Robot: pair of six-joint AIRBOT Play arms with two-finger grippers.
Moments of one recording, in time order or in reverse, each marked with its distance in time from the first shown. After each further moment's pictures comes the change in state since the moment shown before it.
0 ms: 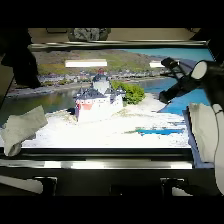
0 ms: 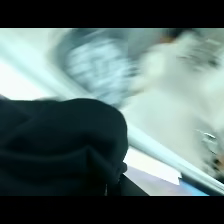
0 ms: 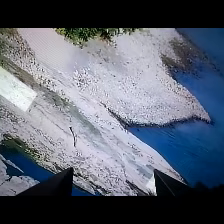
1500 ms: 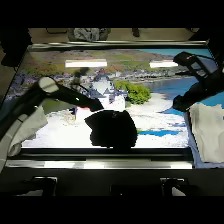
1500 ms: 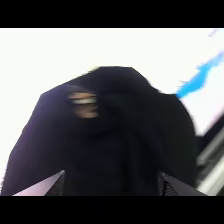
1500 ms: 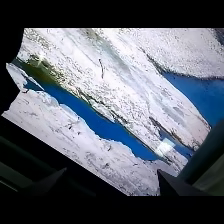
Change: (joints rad) left arm -0.653 0.212 -0.579 0.247 -0.477 0.014; right arm 0.000 0.143 0.027 0.018 0.338 -0.047
